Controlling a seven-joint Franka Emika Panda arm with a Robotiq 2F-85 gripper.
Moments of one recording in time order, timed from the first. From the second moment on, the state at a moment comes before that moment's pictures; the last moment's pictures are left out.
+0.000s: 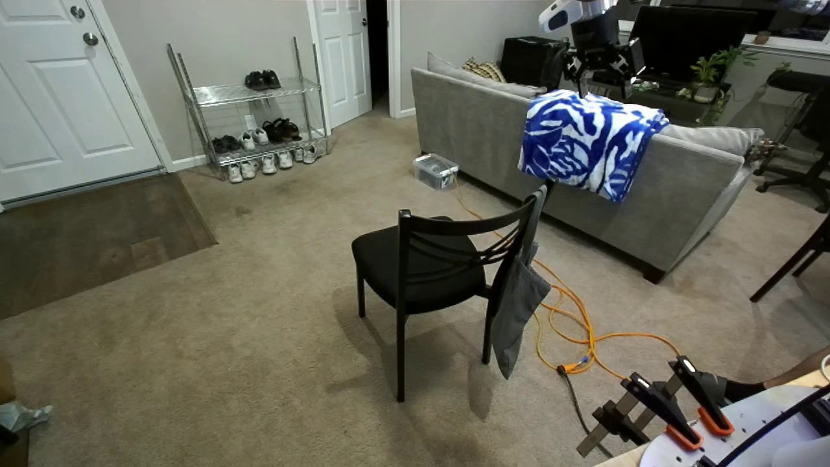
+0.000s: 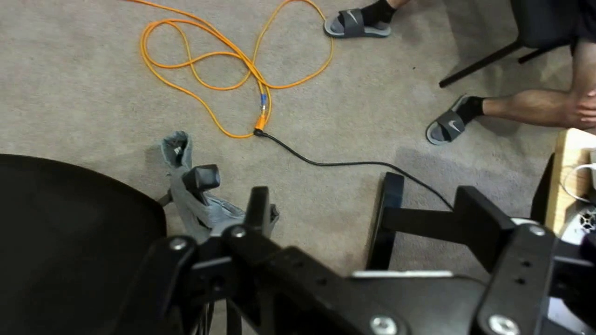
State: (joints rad) arm -0.01 0.30 0.05 -1.67 -0.52 1.82 -1.64
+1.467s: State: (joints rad) arm -0.04 0.47 0.06 -1.76 -0.35 1.87 -2.06
